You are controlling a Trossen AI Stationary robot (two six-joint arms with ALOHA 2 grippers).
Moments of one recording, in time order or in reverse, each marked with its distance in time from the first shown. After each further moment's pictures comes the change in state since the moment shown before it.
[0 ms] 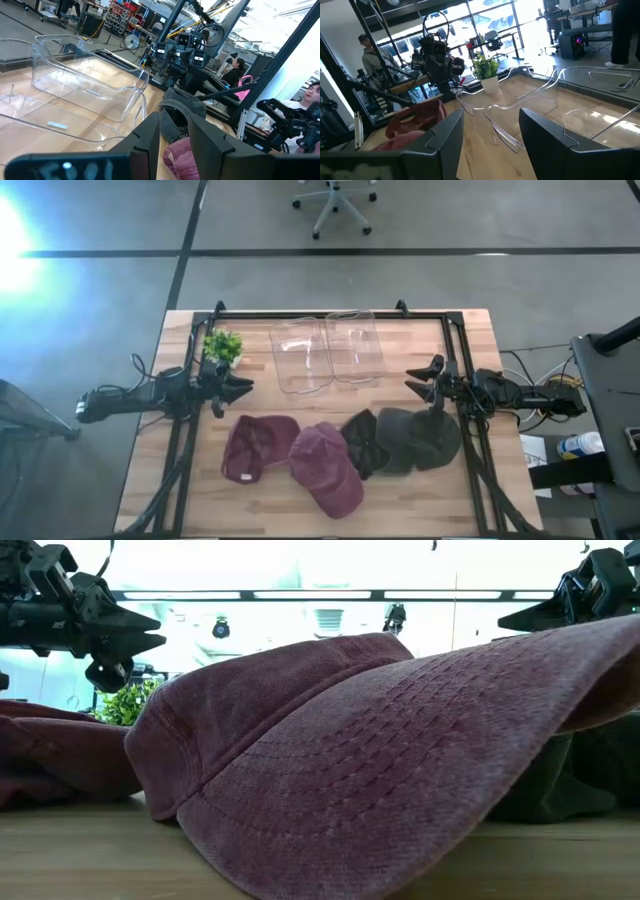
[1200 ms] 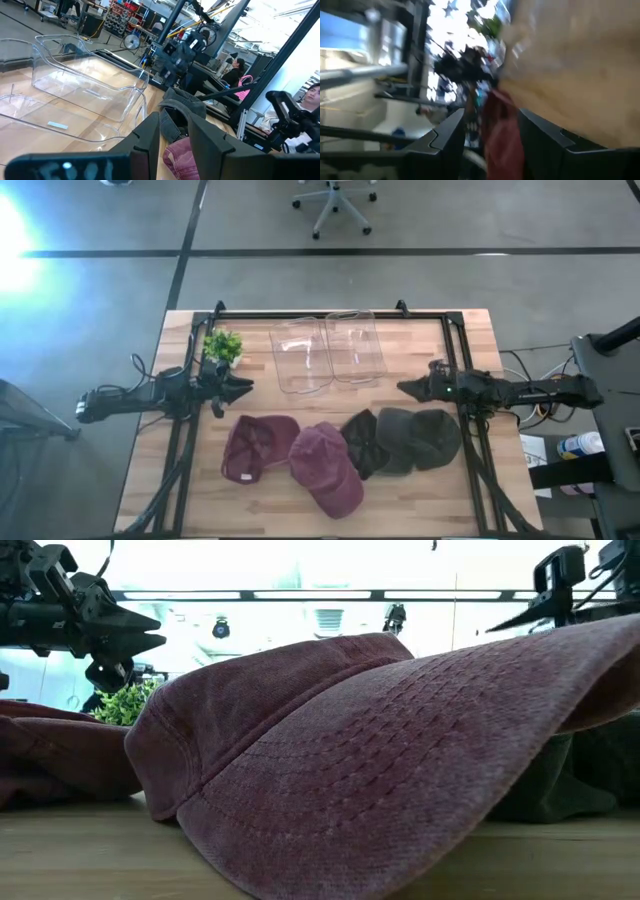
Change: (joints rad) left arm 0.000 0.000 0.000 0.000 0.000 0.000; right arm 0.004 0.324 0.029 0.127 -0.132 1.083
